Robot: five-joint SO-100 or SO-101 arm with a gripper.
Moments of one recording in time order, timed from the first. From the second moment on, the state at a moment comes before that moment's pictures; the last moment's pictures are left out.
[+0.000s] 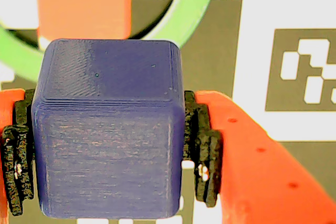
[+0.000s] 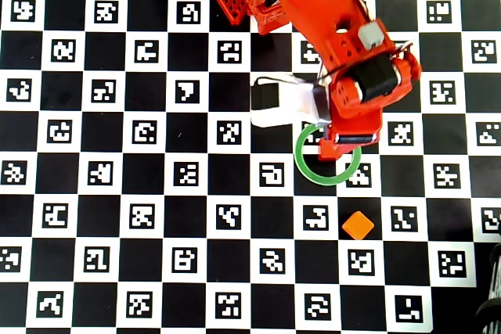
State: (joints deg) arm -23.3 89.6 88.2 90.8 22.0
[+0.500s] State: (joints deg) arm -23.7 84.9 96.2 77.2 24.3
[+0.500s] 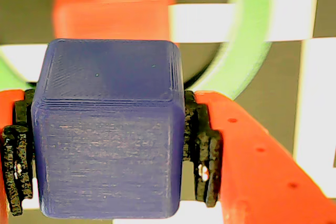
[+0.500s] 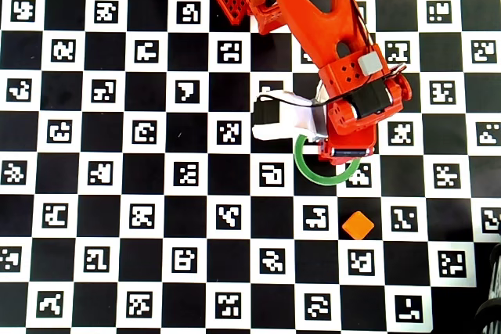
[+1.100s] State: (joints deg) arm -25.1 84.5 98.5 73.5 24.7
